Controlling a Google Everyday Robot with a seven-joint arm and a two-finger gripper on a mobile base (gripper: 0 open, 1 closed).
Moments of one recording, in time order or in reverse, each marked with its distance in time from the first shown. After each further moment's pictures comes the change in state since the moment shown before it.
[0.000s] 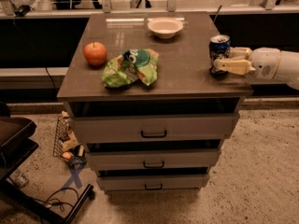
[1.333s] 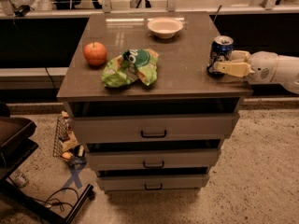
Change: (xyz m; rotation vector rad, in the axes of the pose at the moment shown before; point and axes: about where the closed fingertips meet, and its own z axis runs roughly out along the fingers) arm 0.014 -0.006 0.001 -0.005 -0.017 0.066
